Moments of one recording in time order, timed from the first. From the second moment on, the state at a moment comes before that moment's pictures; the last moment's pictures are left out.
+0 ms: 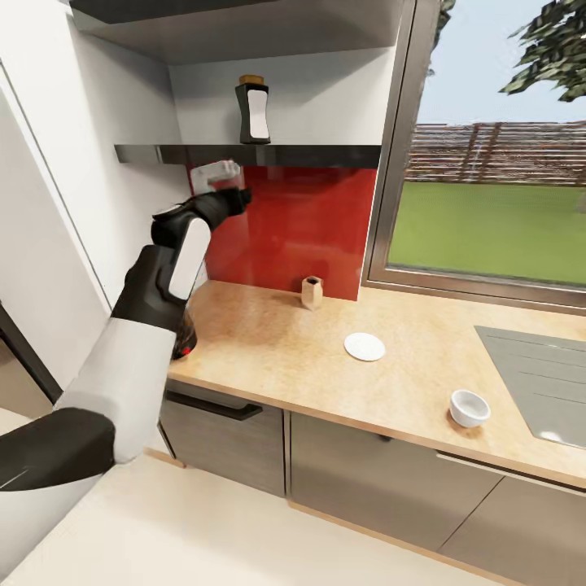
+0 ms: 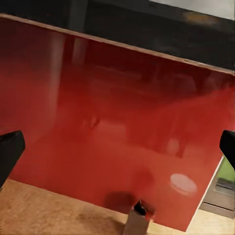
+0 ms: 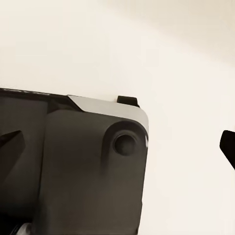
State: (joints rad) left arm -1.33 -0.11 -0.15 -1.10 0.37 0.54 0.26; right arm -0.18 0.07 -0.11 -0.04 0.25 -0.18 -0.11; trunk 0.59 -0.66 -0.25
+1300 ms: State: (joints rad) left arm -1.89 -0.06 -0.20 -0.48 0.27 0.53 0.23; right arm -0.18 0.09 -0.11 -0.03 0.25 -0.18 -0.11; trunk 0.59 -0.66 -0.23
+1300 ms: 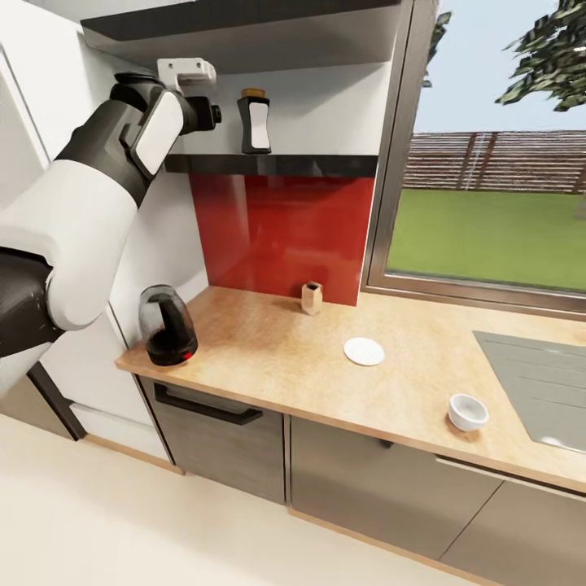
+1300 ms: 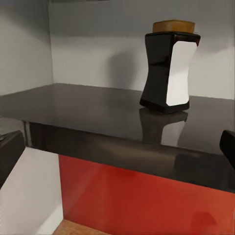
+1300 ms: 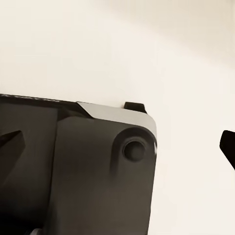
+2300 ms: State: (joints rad) left arm -1.83 -0.05 -0.20 -0.60 0.26 0.54 0.25; right arm -0.18 0.09 -0.12 -0.04 0.25 -0.18 -0.11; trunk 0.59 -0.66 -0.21
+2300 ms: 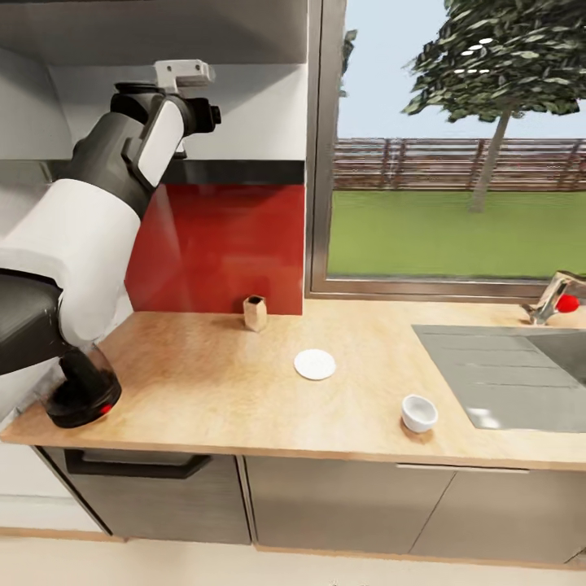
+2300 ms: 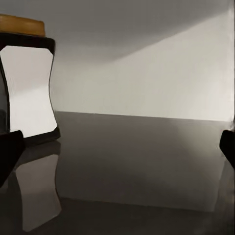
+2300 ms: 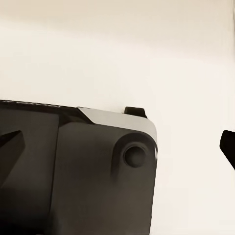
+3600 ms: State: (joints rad) left arm -1.80 0.01 -0.18 -0.59 0.20 0.56 0.29; right arm -0.19 0.09 -0.12 -0.04 0.25 -0.18 -0.11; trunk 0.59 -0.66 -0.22
